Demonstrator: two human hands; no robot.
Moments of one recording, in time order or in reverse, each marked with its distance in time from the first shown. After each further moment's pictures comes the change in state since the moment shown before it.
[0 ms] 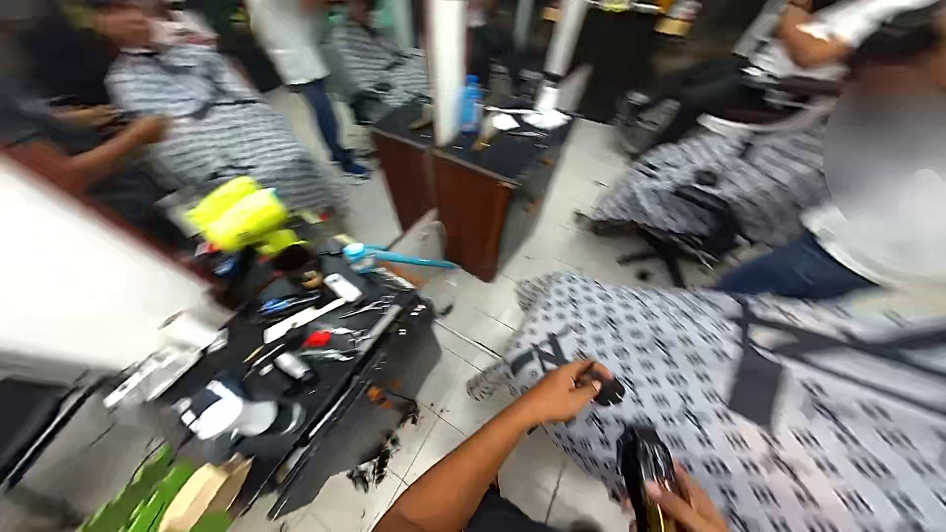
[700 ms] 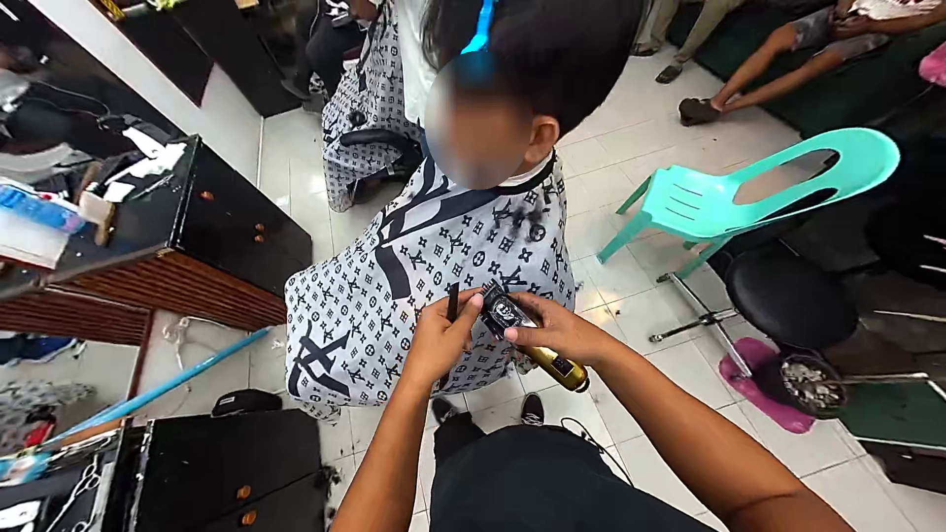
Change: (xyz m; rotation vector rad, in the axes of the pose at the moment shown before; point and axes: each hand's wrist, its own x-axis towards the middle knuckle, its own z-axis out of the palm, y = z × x) left_hand 0.076 0.135 0.399 0.080 -0.170 0.045; right_hand -0.201 -0.076 -0.329 -0.153 0.086 -0.229
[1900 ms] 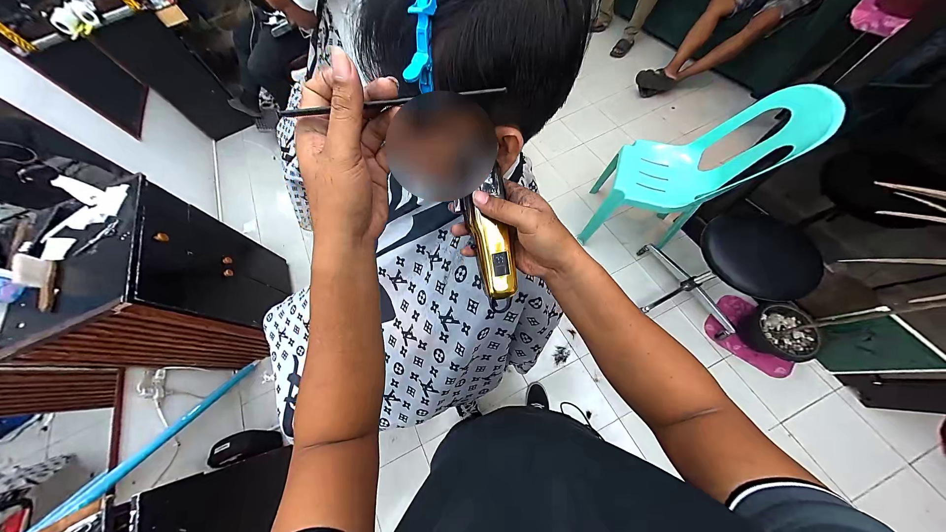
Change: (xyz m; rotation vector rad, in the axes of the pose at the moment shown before) left_hand 0.156 0.146 -0.041 -0.505 0.100 0.479; right_hand 0.083 -0.091 -0.032 0.496 0.316 -0.278
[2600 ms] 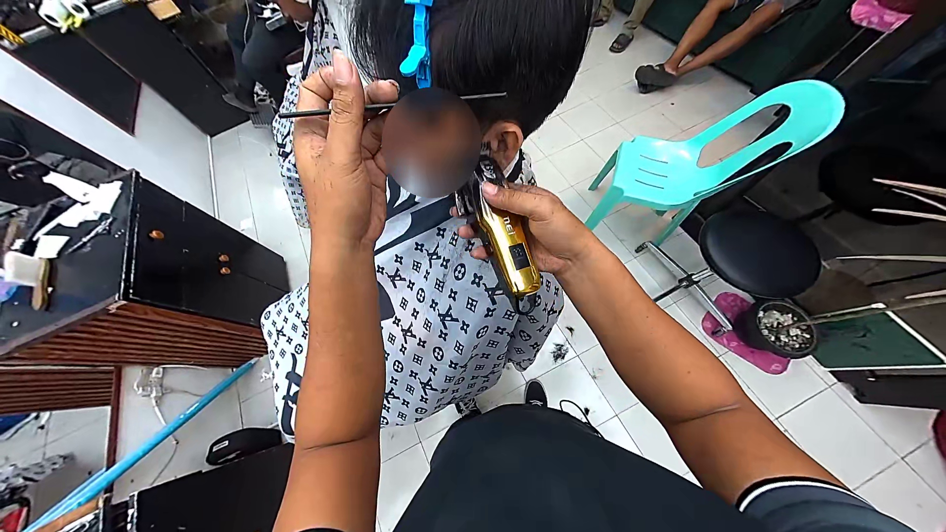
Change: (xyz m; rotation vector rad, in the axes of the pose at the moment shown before) left_hand -0.003 -0.001 -0.002 0.023 -0.021 0.006; right_hand -0.003 -0.015 -0.006 0.050 -0.058 0.097
